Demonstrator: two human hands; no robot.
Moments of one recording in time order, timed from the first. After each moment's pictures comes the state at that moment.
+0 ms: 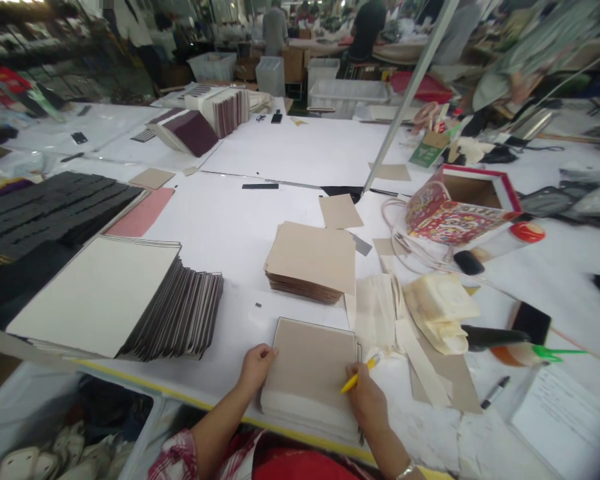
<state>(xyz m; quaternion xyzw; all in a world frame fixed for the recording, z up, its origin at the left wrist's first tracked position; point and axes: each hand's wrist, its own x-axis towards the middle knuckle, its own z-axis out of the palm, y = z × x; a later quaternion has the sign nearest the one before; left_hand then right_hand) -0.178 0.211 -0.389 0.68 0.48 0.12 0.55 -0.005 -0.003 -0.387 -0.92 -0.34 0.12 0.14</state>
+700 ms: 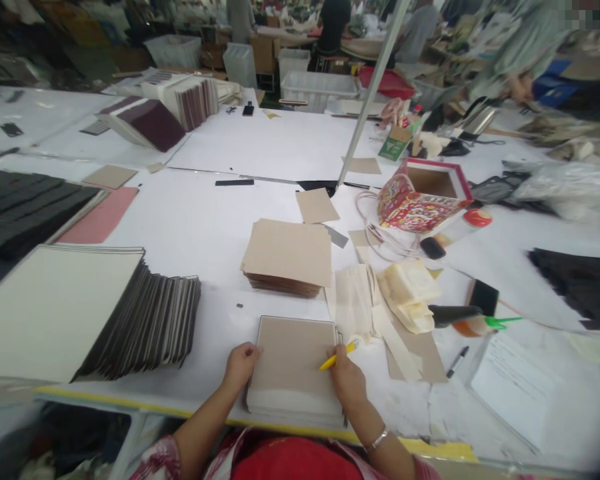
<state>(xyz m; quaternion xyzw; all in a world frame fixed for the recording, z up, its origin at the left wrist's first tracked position) -0.171 0.214 -0.393 0.71 0.48 0.07 0.51 0.002 0.013 -0.367 -0.93 -0.31 0.20 0.07</state>
